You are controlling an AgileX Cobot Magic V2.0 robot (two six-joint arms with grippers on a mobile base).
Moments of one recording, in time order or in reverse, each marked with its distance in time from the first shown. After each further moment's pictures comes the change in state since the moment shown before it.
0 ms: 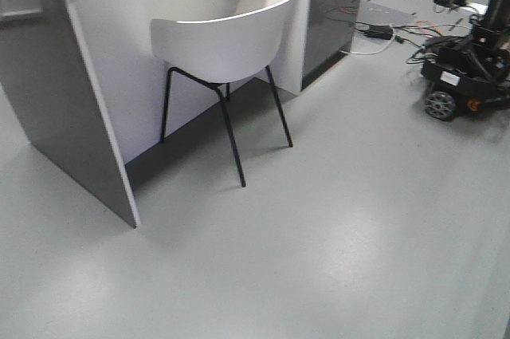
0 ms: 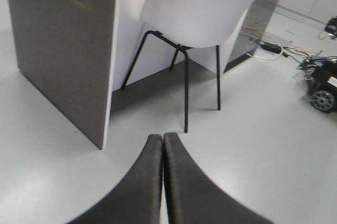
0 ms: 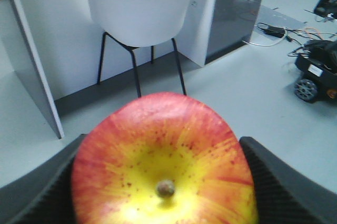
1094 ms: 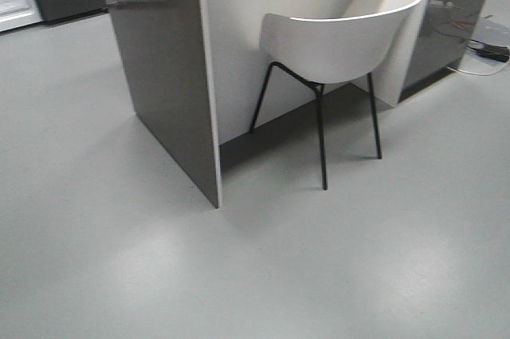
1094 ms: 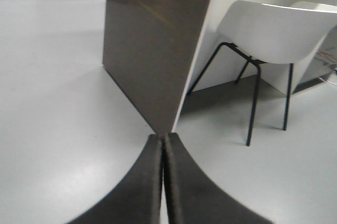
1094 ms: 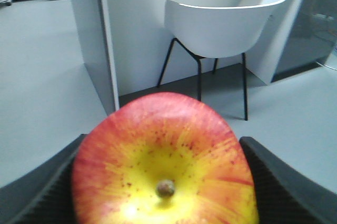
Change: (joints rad) left arm 0.000 0.000 0.000 0.000 0.000 0.000; right arm 0.000 0.000 0.000 0.000 0.000 0.000
